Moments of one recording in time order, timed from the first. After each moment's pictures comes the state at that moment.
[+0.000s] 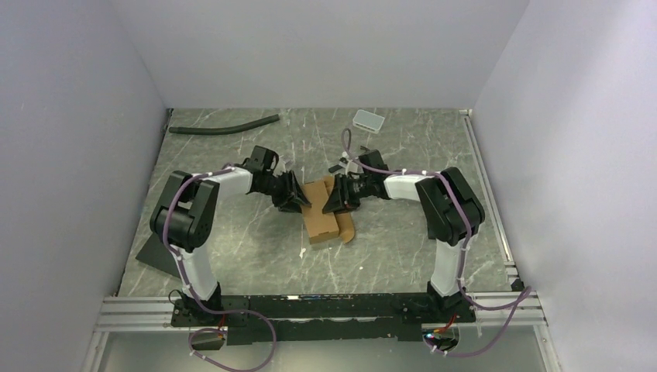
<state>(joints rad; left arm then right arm) -0.36 1.84 1.02 -0.21 0.66 -0.74 0.45 1.92 1.02 -0.01 -0.85 0.49</state>
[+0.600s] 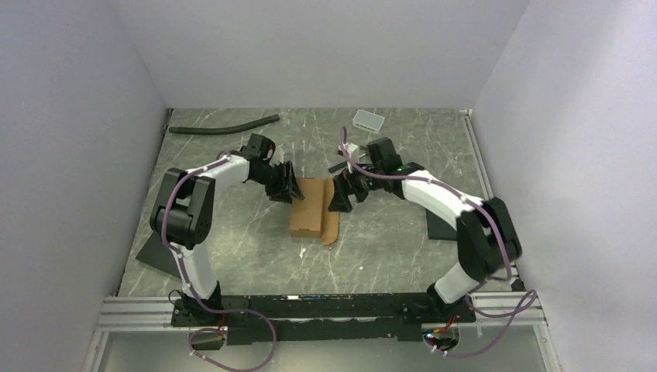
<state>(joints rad) -0.31 1.88 1.19 -0.44 0.60 -0.45 0.49 1.65 1.06 -0.29 -0.72 0.02</state>
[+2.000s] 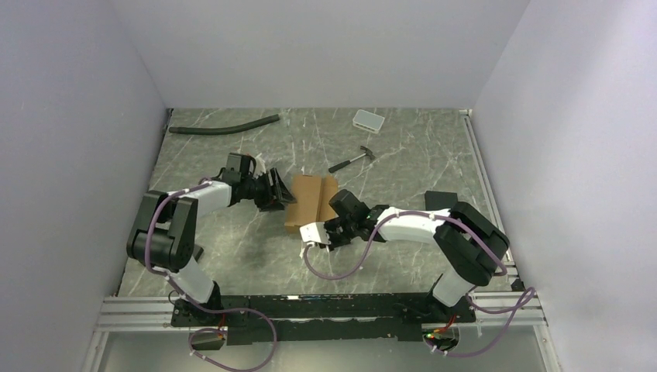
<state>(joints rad) -0.22 1.63 0.82 -0.06 0.63 -0.59 0.88 1.61 0.78 -0.11 -0.42 -0.97</state>
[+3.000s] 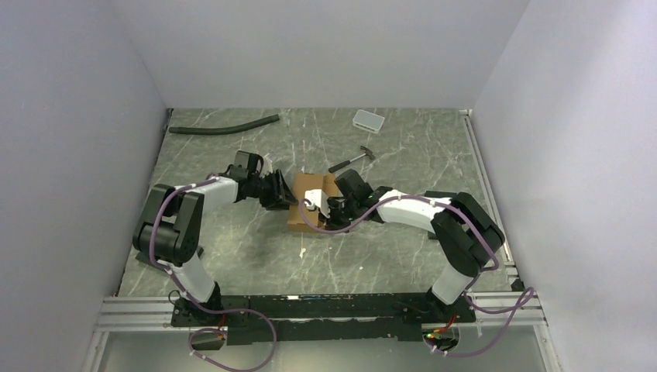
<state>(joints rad) -0.27 1.70 0.88 -0.12 0.61 -0.58 0.74 1.67 0.92 -0.20 -0.53 -0.62</state>
